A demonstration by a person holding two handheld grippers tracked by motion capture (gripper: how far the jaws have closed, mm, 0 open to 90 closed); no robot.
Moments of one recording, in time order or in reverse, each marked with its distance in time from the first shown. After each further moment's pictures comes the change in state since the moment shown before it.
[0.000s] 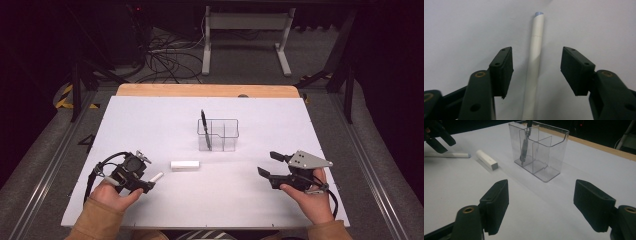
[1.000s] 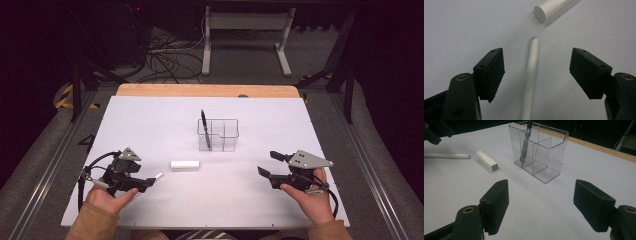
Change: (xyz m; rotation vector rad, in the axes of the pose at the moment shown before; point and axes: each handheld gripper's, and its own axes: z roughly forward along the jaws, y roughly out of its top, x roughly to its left) left arm 0.008 -0.013 -0.017 -0.209 -0.045 -0.052; right arm 0.000 0.001 -0.001 -0.004 0.000 -0.002
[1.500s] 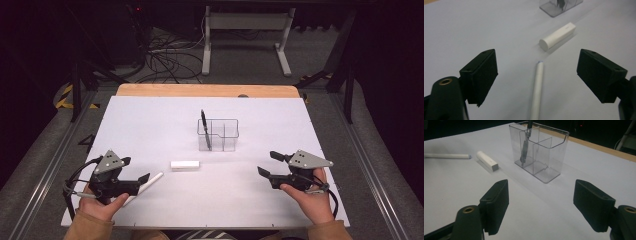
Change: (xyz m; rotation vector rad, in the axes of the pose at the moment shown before) left arm -0.004 -0.023 -0.026 -0.280 0.087 0.068; right arm 0.000 0.000 0.000 0.000 0.003 0.002
